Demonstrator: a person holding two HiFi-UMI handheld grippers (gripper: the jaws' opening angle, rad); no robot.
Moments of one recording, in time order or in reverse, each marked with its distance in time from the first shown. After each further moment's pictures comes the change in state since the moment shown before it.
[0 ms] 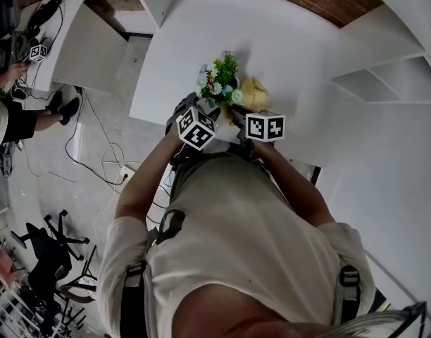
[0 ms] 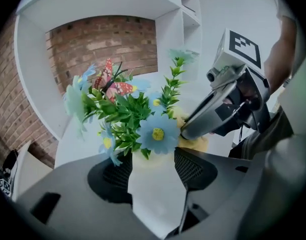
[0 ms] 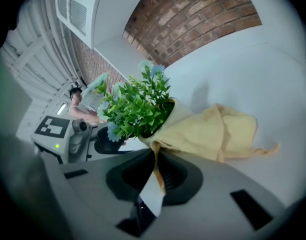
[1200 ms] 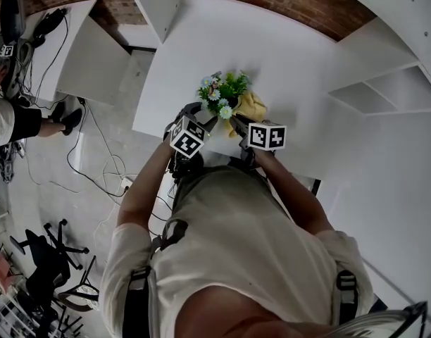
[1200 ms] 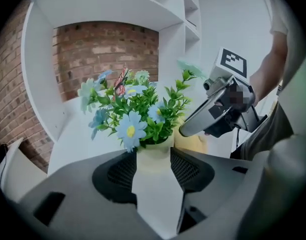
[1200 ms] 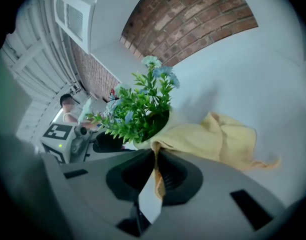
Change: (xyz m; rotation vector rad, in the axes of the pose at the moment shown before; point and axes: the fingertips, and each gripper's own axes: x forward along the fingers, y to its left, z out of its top) left arm -0.005 0.016 0.008 -0.042 -0.116 -0.077; right arm 0.000 -0.010 0.019 0.019 -0.044 -0.013
